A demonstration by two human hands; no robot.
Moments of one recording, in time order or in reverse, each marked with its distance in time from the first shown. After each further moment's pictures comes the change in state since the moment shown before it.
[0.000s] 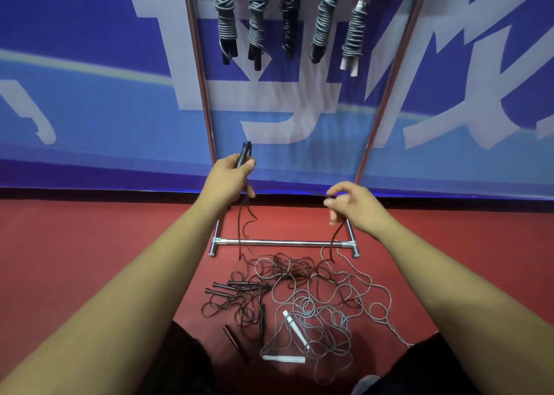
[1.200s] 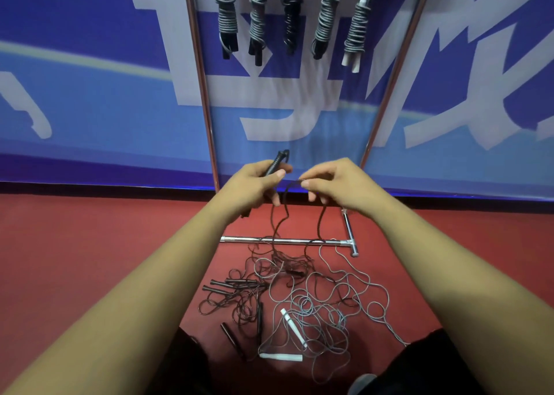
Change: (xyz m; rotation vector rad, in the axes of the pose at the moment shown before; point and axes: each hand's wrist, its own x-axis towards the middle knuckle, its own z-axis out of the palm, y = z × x) left_hand -0.024 0.018 0.021 -0.020 -0.341 0.075; right_hand 0.005 -0.071 0.003 -0.085 -0.126 -0.156
